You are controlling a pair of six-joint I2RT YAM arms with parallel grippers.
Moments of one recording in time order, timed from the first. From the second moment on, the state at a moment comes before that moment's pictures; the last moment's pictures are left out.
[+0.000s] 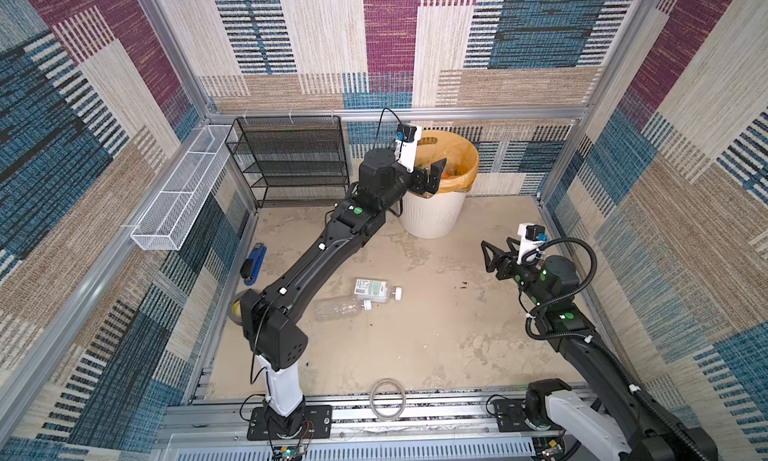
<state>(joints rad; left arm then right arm) -0.62 1.78 1.88 -0.11 0.01 -0.06 0.15 0.92 0.58 0.20 -0.21 0.19</state>
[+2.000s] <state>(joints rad) -0.27 1.07 1.01 -0.47 0.03 0.01 0.74 2.07 1.45 -0.39 -0.18 -0.39</state>
